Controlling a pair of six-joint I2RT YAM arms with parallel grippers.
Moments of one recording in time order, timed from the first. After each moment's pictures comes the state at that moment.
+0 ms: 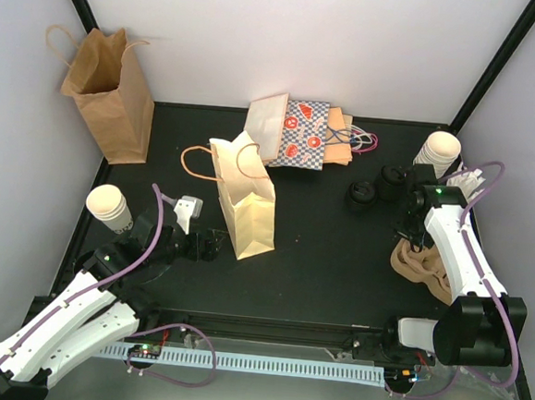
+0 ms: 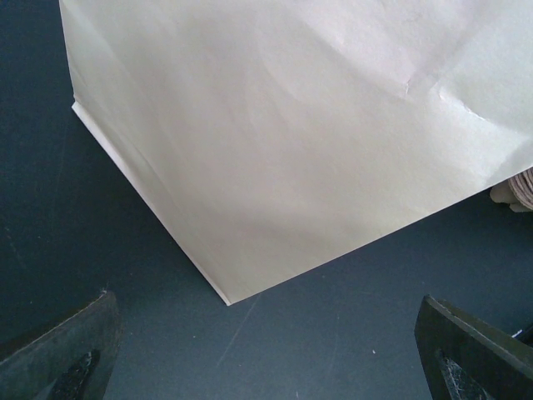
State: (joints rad) left arm -0.61 0.59 0.63 -0.66 0.08 -0.51; right arm 0.07 1.29 1.08 -1.17 0.25 0.61
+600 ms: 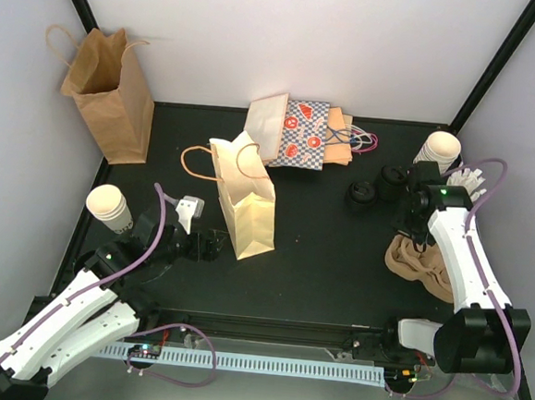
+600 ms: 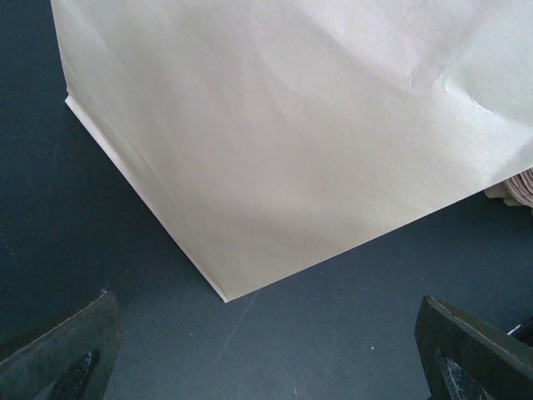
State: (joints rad) left arm -0.61 0.60 0.63 -0.66 0.09 -0.51; right arm 0.07 1.26 1.12 -1.20 0.20 0.53
